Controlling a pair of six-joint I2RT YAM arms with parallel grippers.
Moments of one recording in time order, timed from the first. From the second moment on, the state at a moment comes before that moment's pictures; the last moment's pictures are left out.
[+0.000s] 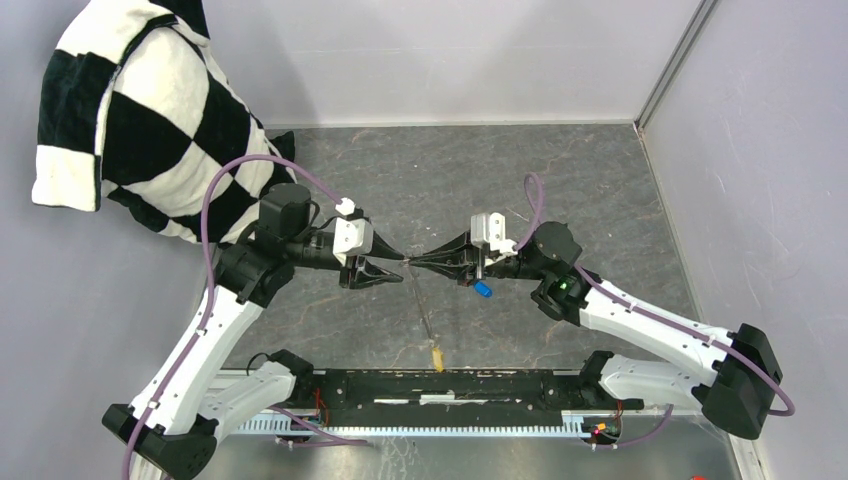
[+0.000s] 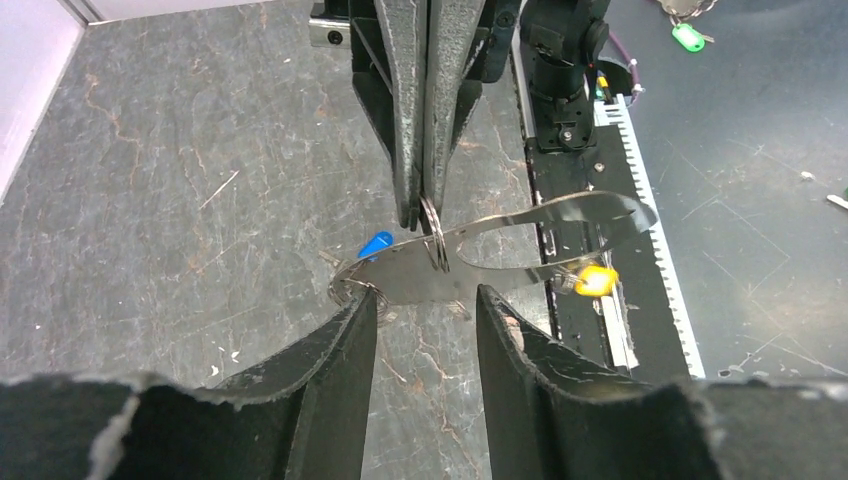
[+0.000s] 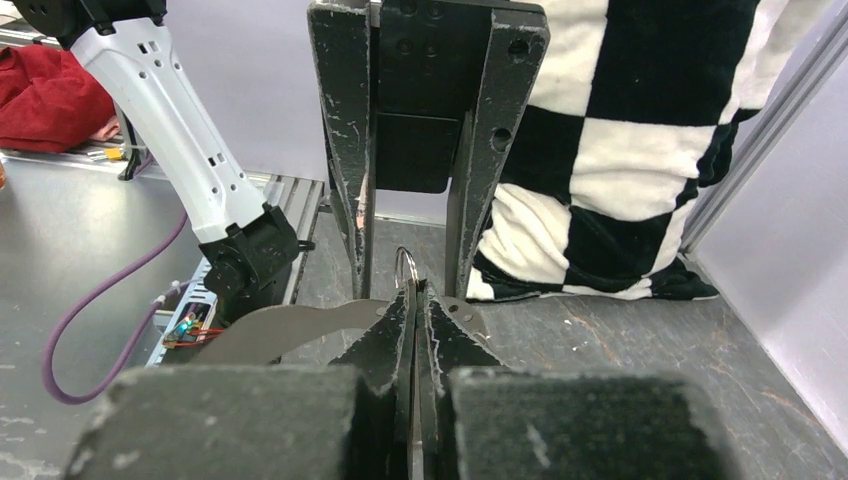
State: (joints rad) left arm -0.47 0.92 1.10 -0.67 1.05 0.57; right arm 0.90 1.09 0.77 0.58 -0.65 -0.06
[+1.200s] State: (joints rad) left arm -0.48 0.96 1.17 -0.80 1.02 0.79; right arm 0.91 1.14 0.89 0.27 -0.65 -0.17
